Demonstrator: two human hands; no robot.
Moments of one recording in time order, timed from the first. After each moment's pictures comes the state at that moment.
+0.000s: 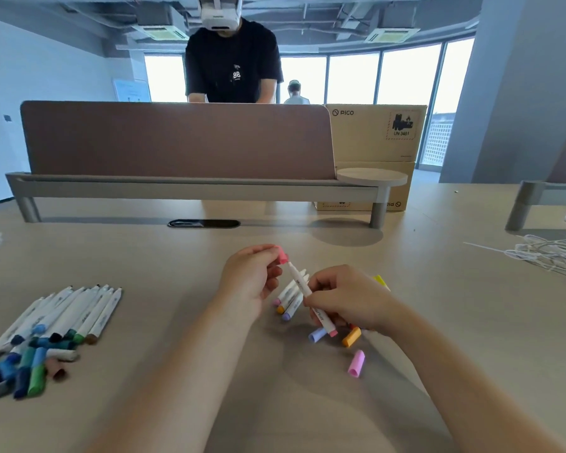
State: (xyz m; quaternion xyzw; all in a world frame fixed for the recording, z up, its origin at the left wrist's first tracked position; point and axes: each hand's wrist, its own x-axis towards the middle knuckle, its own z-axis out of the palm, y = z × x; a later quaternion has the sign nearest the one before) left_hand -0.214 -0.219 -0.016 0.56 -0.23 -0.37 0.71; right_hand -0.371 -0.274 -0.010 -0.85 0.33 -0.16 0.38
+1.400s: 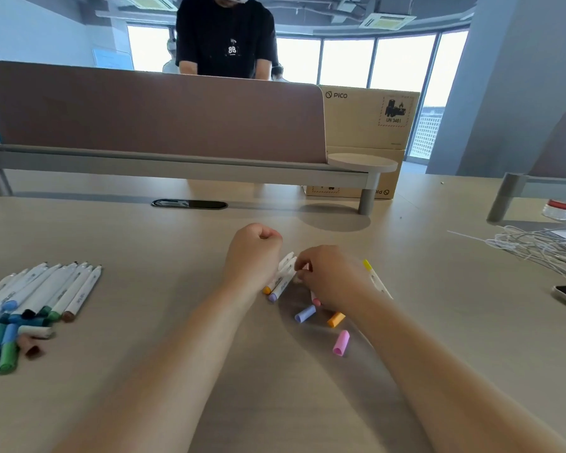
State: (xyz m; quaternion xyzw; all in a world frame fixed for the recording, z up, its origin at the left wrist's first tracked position) left_hand -0.233 -0.218 -0.017 0.71 -0.38 -0.17 0.57; right_hand -0.346 -0.292 -0.028 -0.89 0.44 -0.10 0.05
